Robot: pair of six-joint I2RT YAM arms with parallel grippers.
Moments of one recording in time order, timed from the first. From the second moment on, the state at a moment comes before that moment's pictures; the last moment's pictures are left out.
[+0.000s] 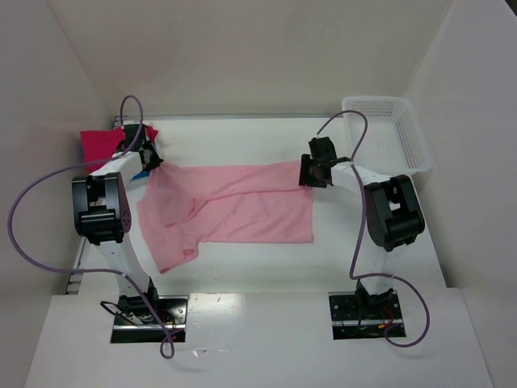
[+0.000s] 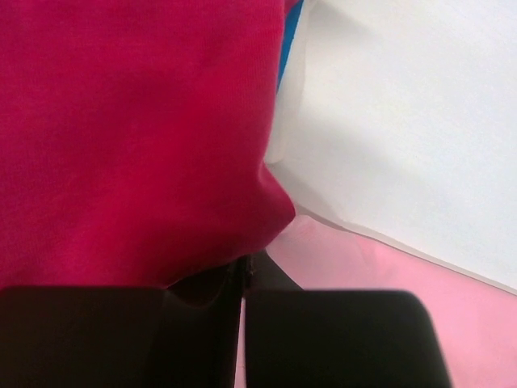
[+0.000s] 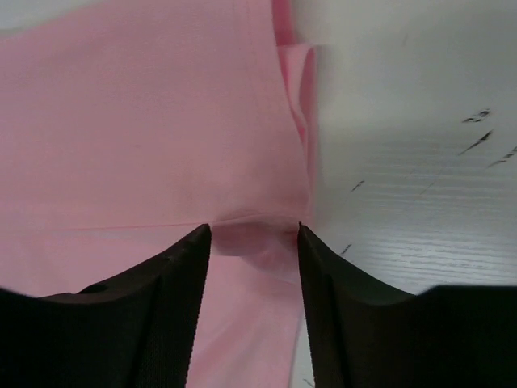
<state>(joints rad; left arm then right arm) 0.15 1.92 1.33 -0.21 -0.07 -0.37 0.29 1.84 1.16 -0.25 0.05 0.37</state>
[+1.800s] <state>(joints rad) 0.20 1.94 1.45 -0.27 0.18 -0.34 0.32 1.76 1.21 -0.32 0.11 0.41</state>
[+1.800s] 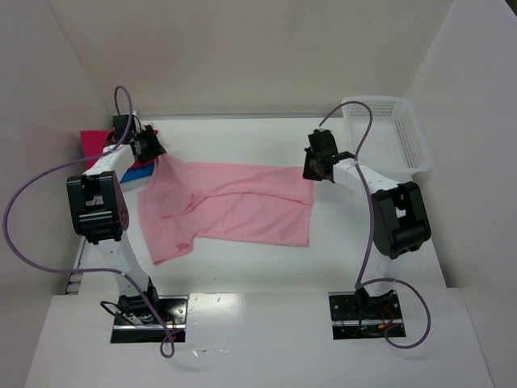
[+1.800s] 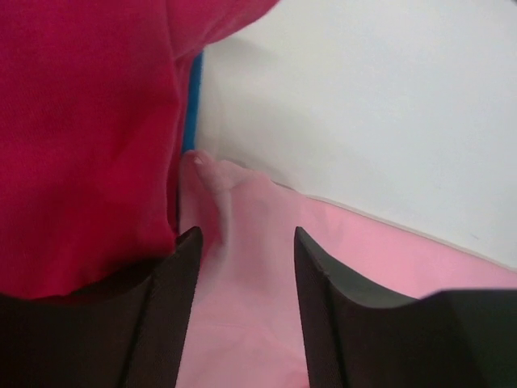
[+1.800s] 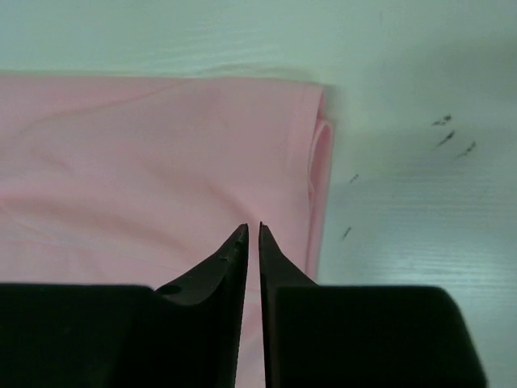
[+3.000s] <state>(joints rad) 0.09 1.73 1.30 -0.28 0.21 -0.29 0.19 2.14 1.57 -0.47 0.25 0.38</state>
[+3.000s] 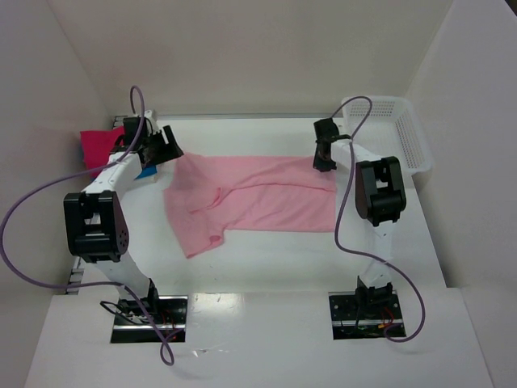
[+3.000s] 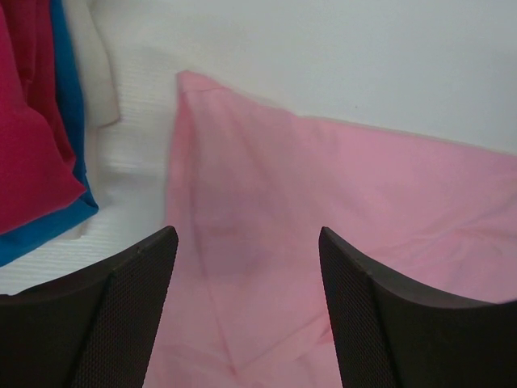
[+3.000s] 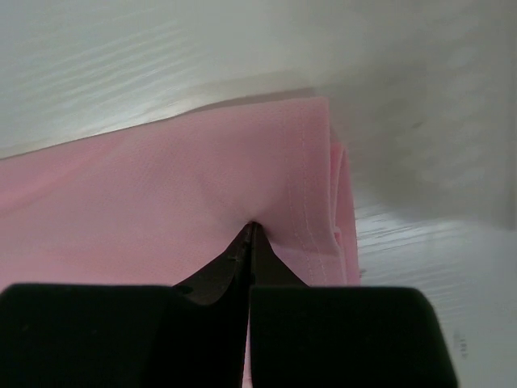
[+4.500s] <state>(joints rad) 0.02 2.13 1.50 -0.22 0.33 -0.30 0.19 2.18 1.64 -0.48 0.21 0.33</state>
